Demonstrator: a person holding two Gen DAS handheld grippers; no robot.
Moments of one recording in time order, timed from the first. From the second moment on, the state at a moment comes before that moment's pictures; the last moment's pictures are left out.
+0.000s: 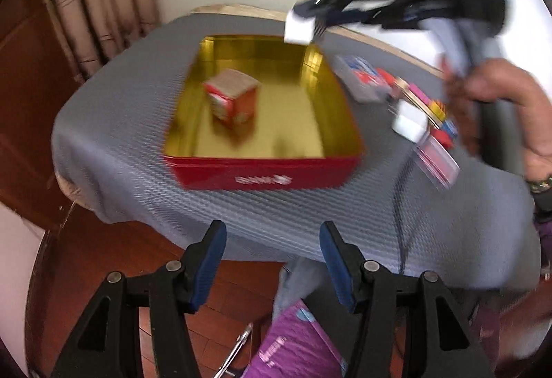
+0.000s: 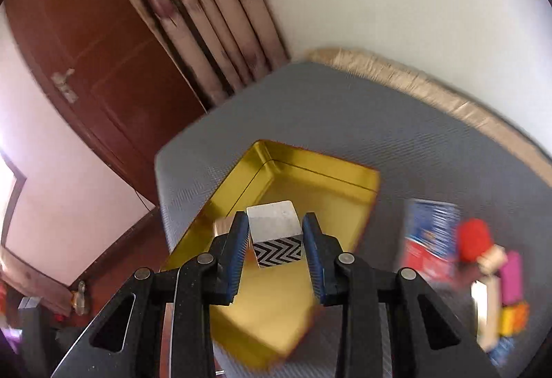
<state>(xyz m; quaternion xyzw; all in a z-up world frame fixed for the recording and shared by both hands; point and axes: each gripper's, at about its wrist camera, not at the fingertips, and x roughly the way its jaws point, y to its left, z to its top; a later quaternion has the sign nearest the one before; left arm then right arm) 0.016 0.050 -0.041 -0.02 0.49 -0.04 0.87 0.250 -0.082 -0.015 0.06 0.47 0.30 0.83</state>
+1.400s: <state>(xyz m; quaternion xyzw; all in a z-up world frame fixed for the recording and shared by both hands) 0.016 0.048 -0.049 -0.01 0.50 -0.05 0.87 0.126 -0.225 -0.048 0.01 0.39 0.04 0.92</state>
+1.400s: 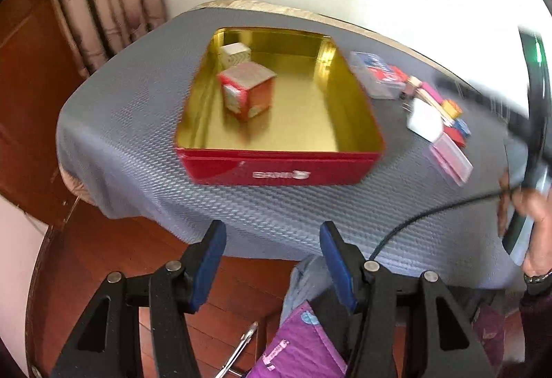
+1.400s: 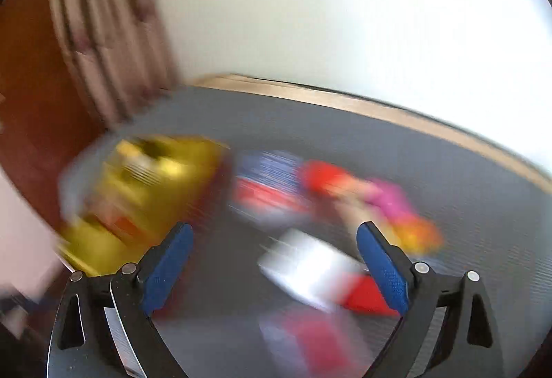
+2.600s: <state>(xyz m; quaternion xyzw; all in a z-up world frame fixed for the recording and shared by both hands) 0.281 -0.124 -0.053 -0.02 0.61 -0.09 0.79 0.035 -0.416 -0.086 0.14 0.32 -0.08 0.93</state>
